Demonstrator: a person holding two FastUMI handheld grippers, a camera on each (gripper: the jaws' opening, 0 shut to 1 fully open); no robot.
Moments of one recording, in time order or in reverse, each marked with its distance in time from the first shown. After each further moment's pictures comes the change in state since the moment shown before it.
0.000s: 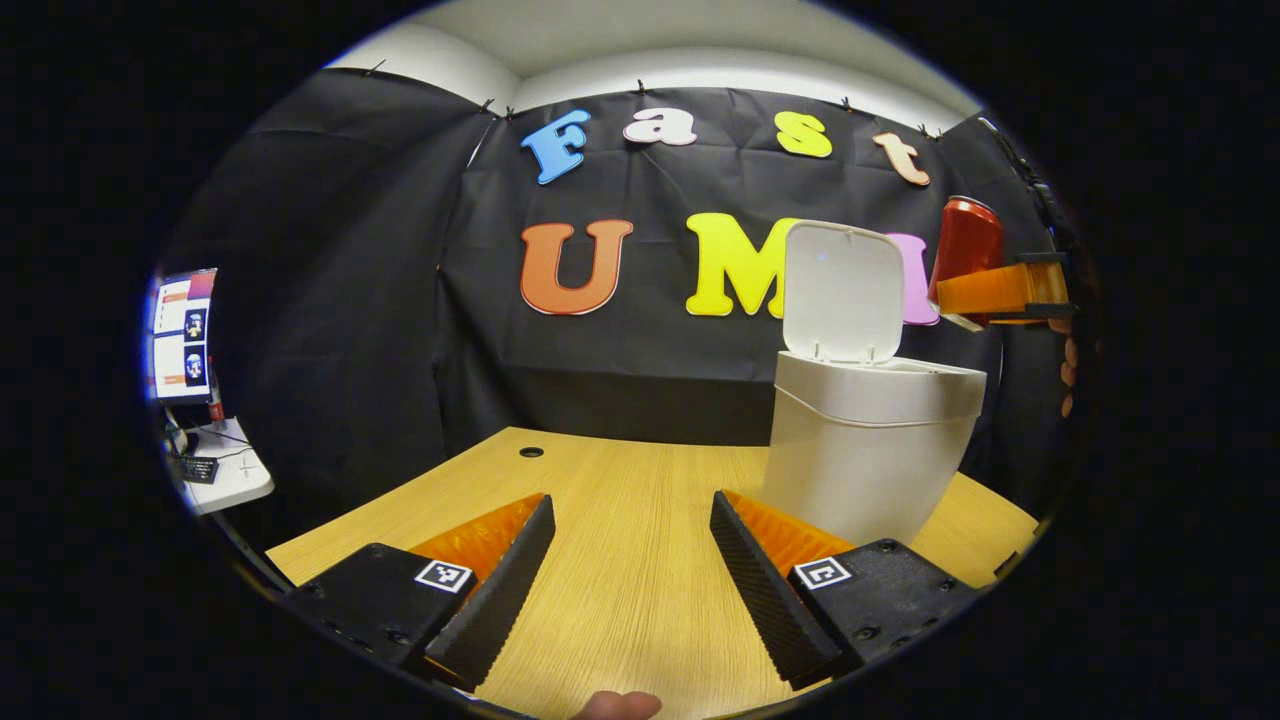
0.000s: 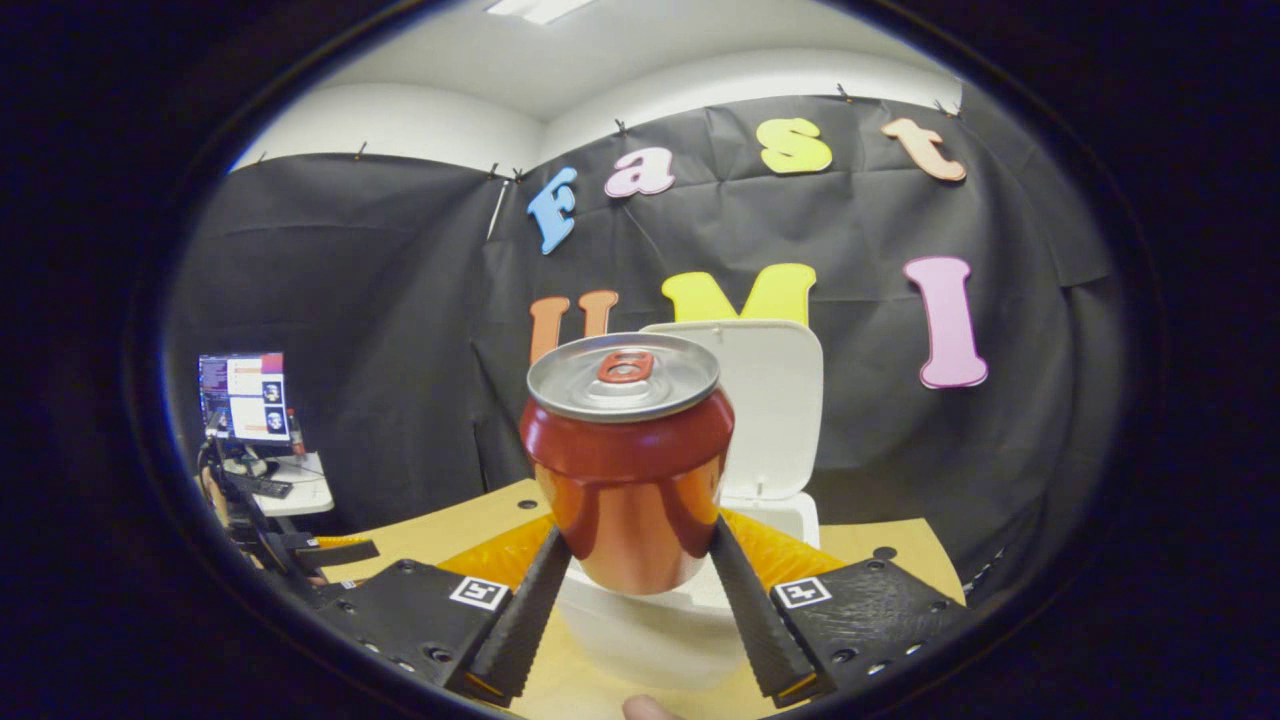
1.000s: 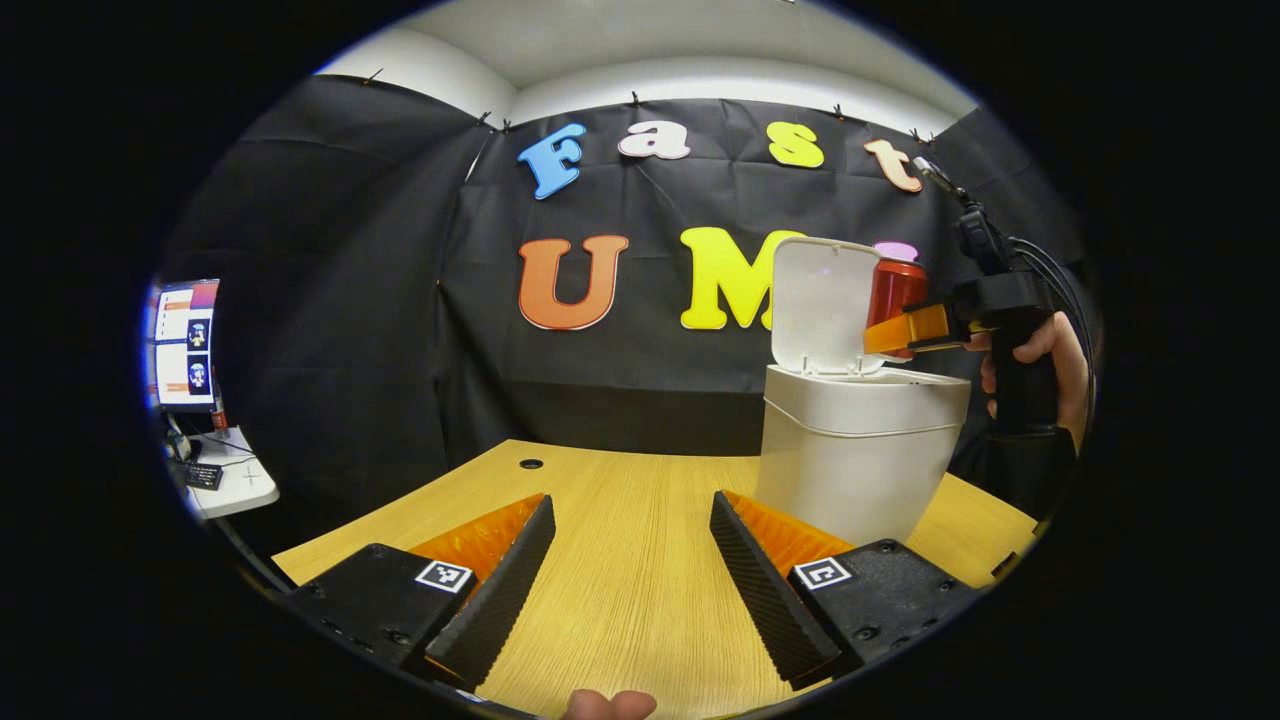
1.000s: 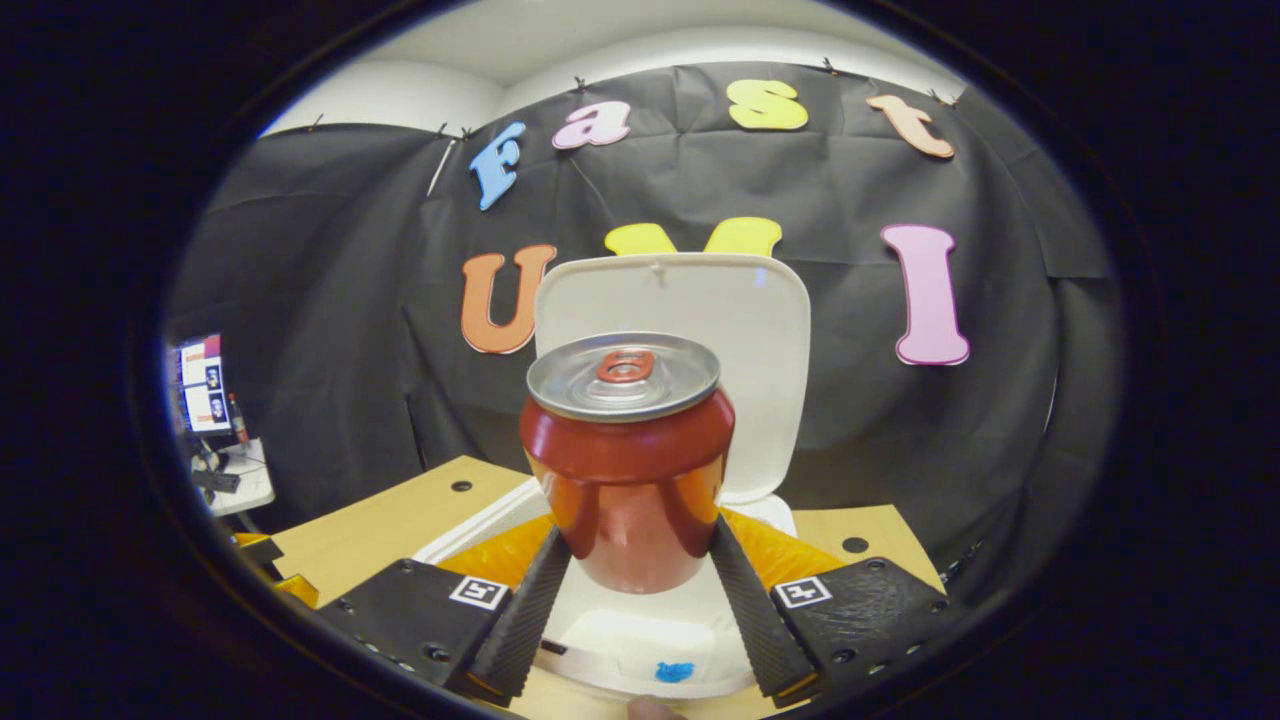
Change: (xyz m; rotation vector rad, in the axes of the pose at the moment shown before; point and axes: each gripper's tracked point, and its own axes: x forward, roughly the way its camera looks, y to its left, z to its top) left arm -0.016 -0.008 0.011 0.026 -0.039 -0.008; right arm 0.076 -0.047 -0.026 0.001 0.112 -0.162
